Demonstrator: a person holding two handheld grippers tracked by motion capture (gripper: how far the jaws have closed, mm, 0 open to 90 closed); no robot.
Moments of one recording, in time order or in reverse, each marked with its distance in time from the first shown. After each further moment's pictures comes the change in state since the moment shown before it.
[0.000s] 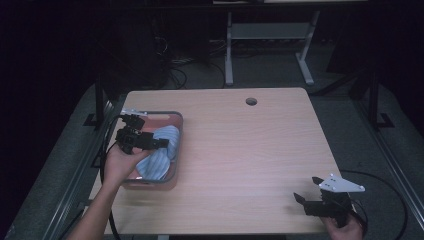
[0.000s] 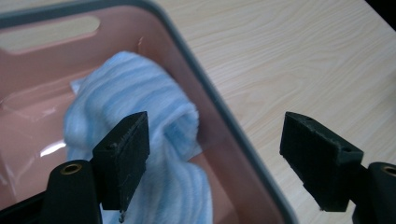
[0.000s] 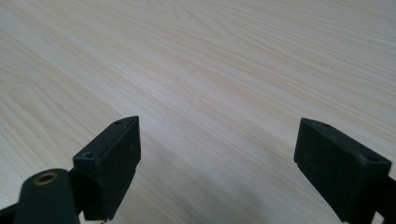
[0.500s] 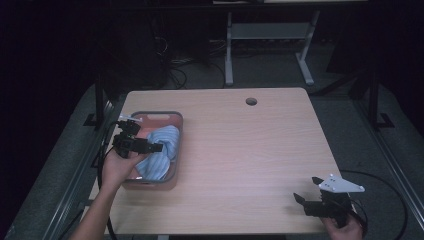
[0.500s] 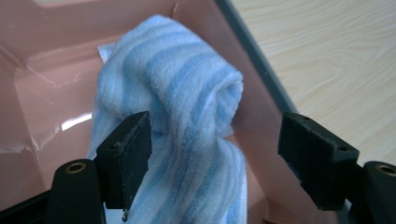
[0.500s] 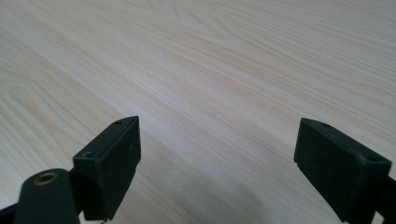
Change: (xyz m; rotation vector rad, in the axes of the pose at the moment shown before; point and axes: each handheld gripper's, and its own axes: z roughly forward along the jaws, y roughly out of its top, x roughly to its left) left arm 0.020 -0.017 0.013 0.062 0.057 -0.045; right arm 0.001 0.000 0.000 0.003 -0.005 -0.005
